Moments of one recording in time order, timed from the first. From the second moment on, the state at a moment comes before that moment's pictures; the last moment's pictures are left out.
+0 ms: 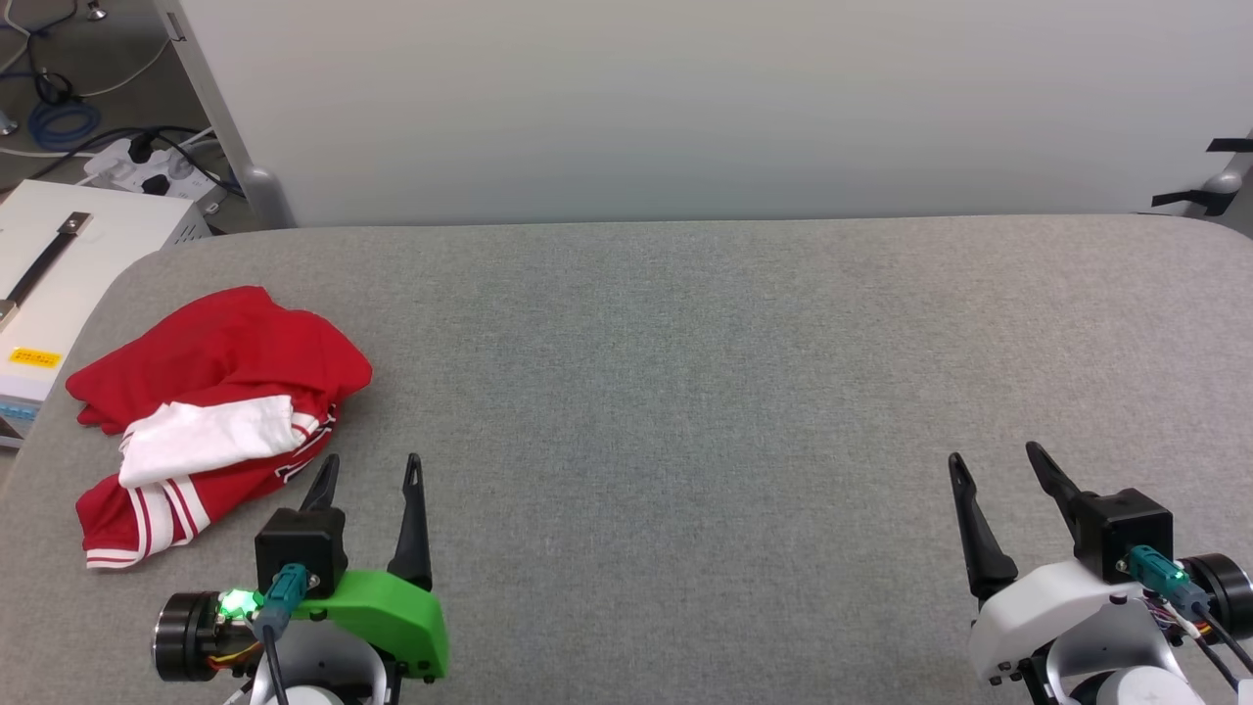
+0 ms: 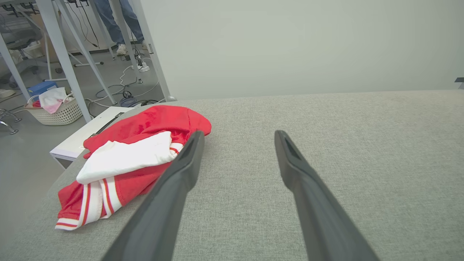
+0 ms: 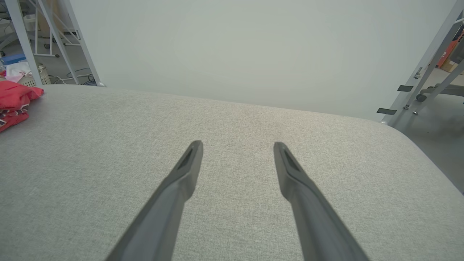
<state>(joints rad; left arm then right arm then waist) 0.02 0.05 0.00 0.00 -0.01 0.00 0.00 0.02 -0.05 0.00 0.00 0.01 0.13 0.00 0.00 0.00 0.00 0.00</state>
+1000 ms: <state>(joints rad) 0.02 0.06 -0.03 -0.01 -0.01 0.04 -0.06 0.02 -0.05 -0.03 -0.04 0.09 0.13 -0.06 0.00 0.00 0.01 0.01</state>
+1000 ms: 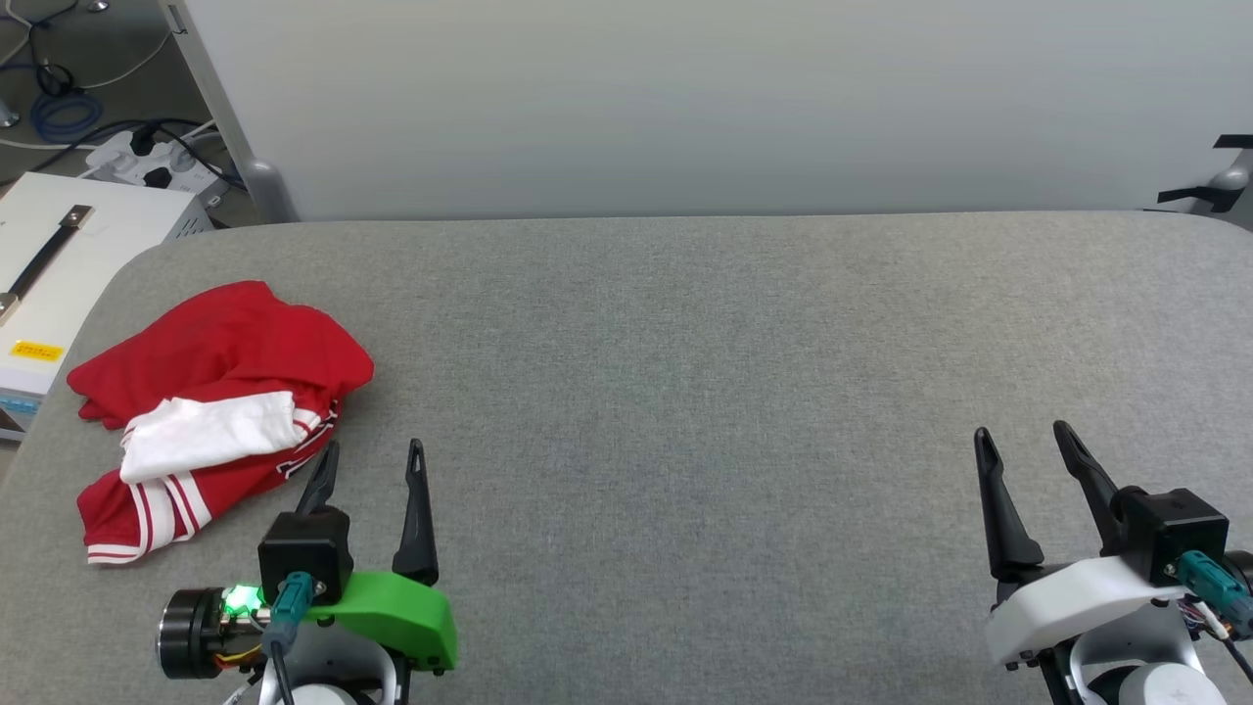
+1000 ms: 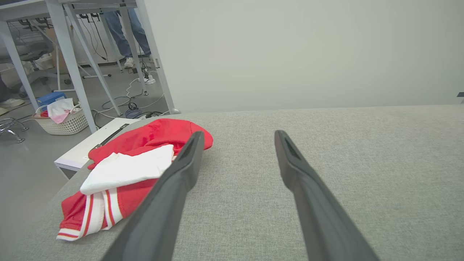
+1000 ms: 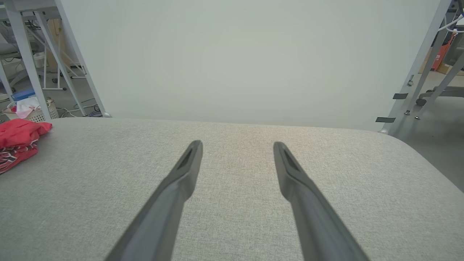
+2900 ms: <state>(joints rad) 0.02 0.06 -0.08 -0.01 -0.02 0.07 -0.18 0.07 -0.05 -0.03 -0.05 0.17 0.13 -0.18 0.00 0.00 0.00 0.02</state>
